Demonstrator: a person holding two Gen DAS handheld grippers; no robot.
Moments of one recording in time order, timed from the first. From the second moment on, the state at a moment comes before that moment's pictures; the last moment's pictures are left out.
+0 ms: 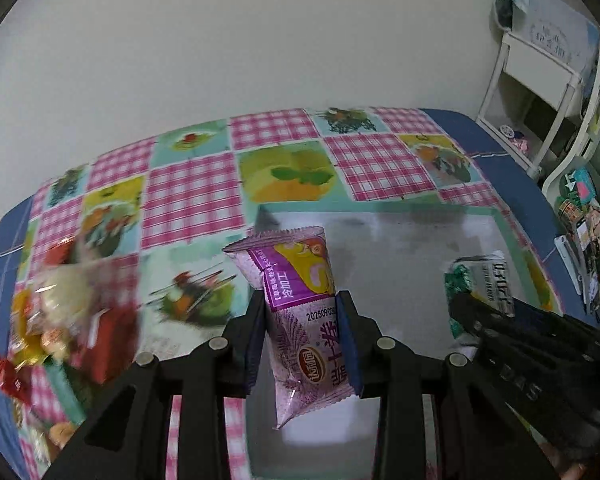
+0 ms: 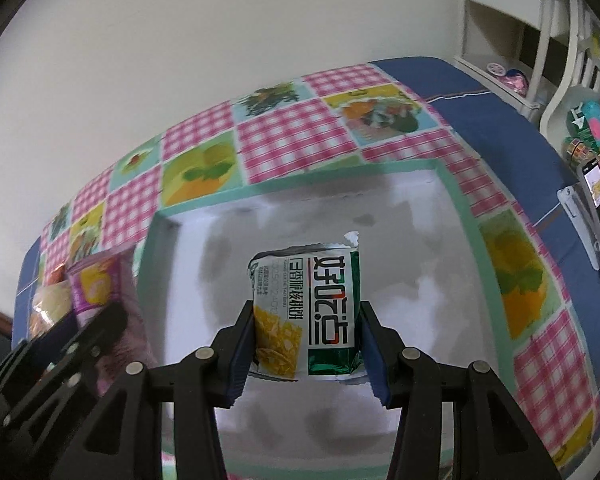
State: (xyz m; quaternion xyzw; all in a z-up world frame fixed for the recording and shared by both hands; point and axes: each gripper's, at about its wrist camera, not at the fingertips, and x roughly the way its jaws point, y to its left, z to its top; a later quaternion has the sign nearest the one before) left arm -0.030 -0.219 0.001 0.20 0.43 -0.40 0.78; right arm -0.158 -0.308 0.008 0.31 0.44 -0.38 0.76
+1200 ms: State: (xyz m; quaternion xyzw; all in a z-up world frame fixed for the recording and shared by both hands) left arm 0.036 -0.196 -0.046 0.15 0.52 -0.32 0.77; right arm -0.109 -0.320 -0.029 0.26 0.47 -0.36 0.76
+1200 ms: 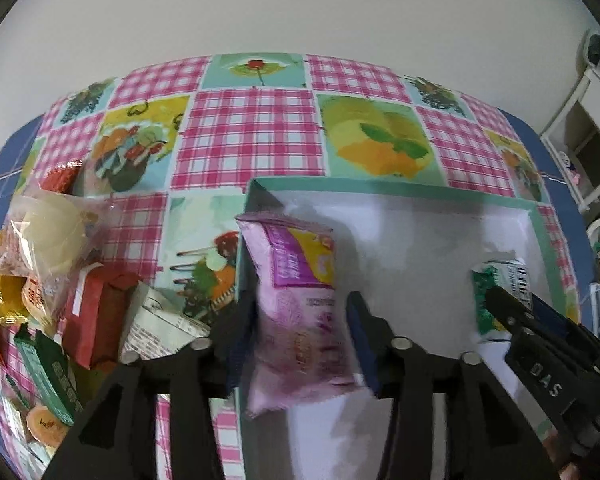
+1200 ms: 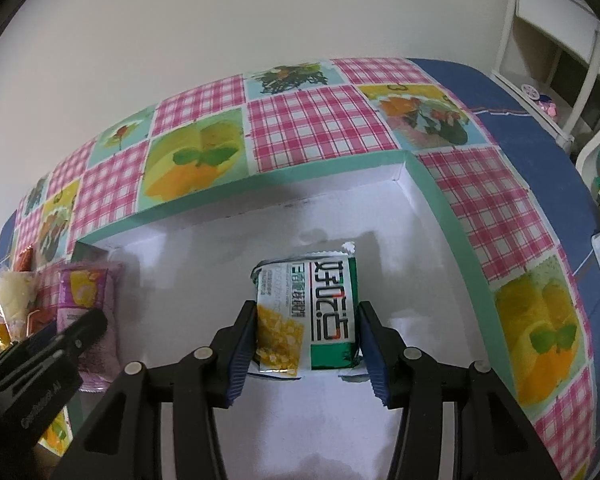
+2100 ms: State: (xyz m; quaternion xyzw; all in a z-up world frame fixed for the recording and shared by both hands) left arm 0.029 -0.095 -0.012 0.14 0.52 -0.16 0.83; right arm -0.115 -0.248 0.007 0.22 0.50 -0.31 0.78
